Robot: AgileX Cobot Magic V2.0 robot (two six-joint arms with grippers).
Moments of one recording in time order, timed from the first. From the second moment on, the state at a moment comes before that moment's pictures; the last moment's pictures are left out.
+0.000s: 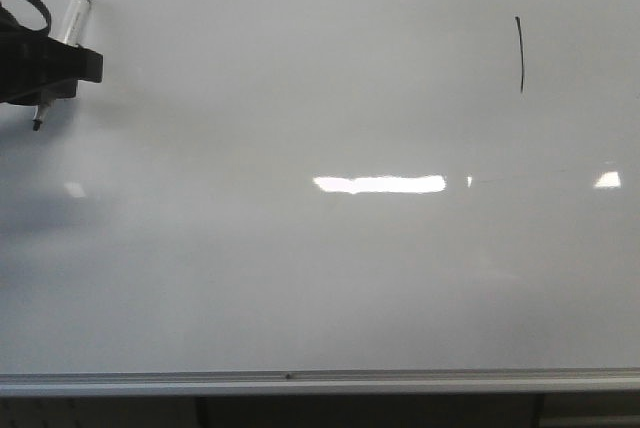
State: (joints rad) left arm -0.24 1.59 -0.73 -0.19 -0.38 0.11; right arm 0.13 0.94 -1.04 0.43 1.04 -0.74
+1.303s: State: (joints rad) left arm -0.24 0.95 -1.00 0.11 0.74 0.06; right arm 0.13 0.94 -1.04 0.13 1.13 -0.17
